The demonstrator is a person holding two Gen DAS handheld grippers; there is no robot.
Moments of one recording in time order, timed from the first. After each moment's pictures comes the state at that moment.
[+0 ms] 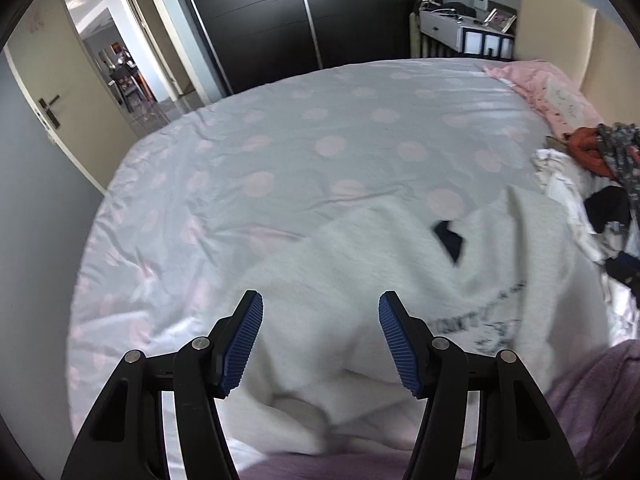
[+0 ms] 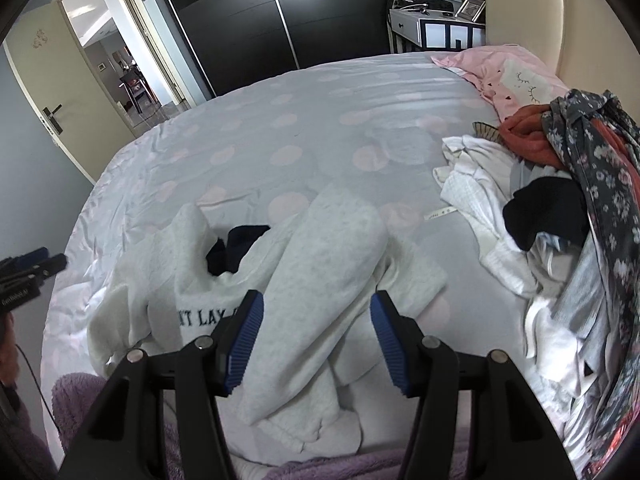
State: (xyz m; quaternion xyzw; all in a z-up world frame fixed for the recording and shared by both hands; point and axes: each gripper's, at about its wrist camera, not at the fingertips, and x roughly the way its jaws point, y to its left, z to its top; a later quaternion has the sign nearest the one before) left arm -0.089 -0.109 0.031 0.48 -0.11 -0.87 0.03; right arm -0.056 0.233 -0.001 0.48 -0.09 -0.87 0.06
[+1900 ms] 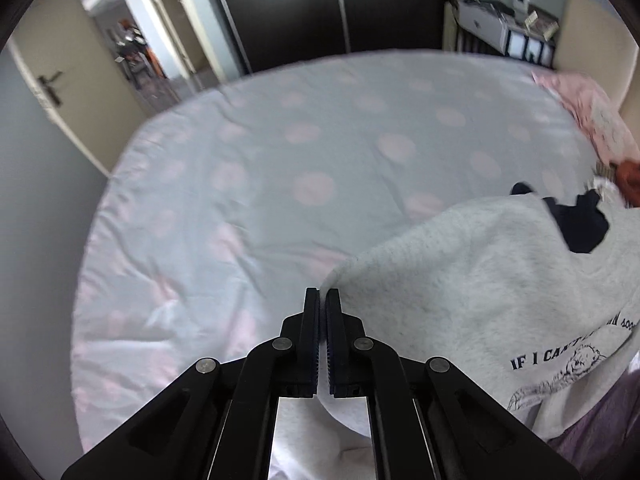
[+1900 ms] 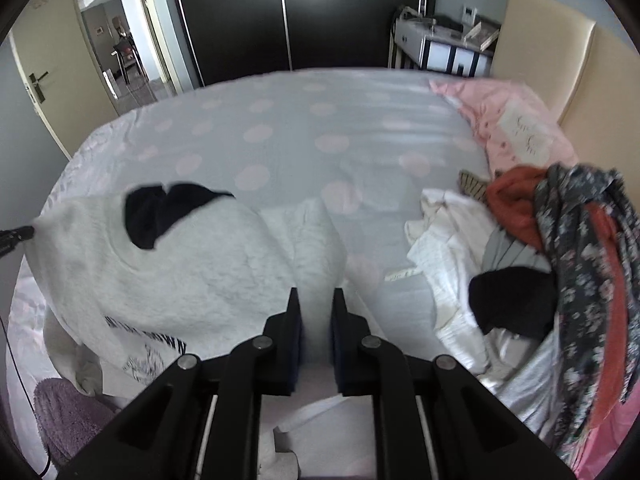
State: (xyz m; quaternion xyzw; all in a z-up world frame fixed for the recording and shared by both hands) left arm -0.160 -0.198 0.041 0.49 -0.06 -0.87 0.06; right arm -0.127 0.249 0.035 0.47 0.00 -0.88 0.04
